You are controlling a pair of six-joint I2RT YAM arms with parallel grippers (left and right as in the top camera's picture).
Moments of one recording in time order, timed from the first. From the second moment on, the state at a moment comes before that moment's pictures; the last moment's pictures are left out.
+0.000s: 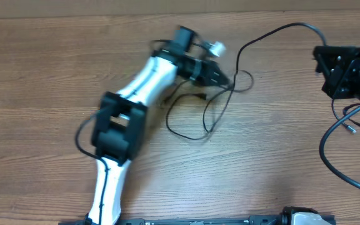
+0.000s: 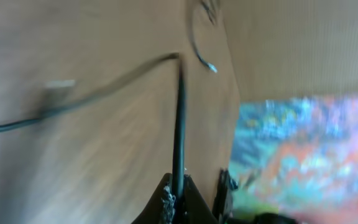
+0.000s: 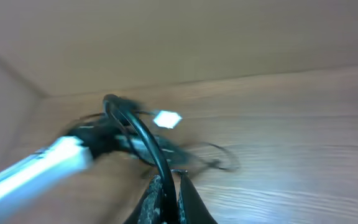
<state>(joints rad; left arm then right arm) -0.34 2.33 1.85 -0.58 1.11 -0.29 -0.07 1.31 2.12 -1.36 -0.34 0.15</state>
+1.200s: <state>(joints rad) 0.11 2.33 1.85 -1.15 0.92 0.05 -0.20 1.68 2.12 -0.89 0.51 0.06</state>
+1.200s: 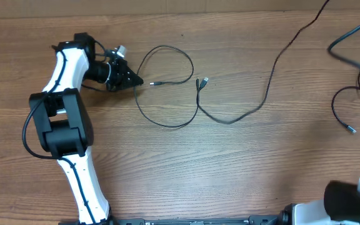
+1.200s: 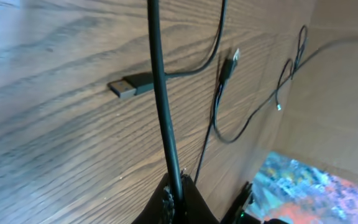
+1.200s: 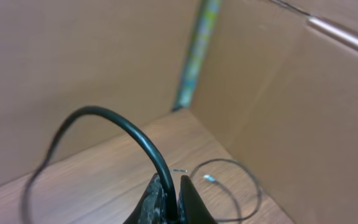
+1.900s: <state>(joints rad) -0.05 2.33 1.85 -1.15 0.90 -0.02 -0.51 2.09 2.12 -0.81 0.18 0.04</state>
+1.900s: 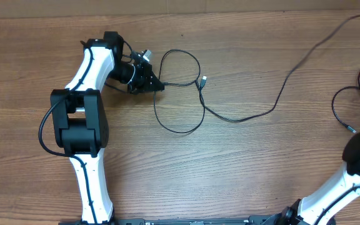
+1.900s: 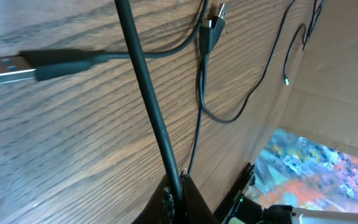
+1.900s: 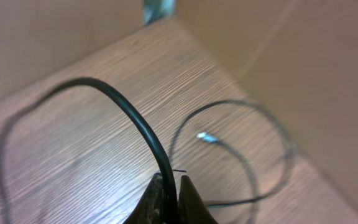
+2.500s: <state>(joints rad) -0.10 2.33 1.86 -1.14 0.90 -0.13 -0.48 2.41 2.12 -0.64 0.11 0.05</state>
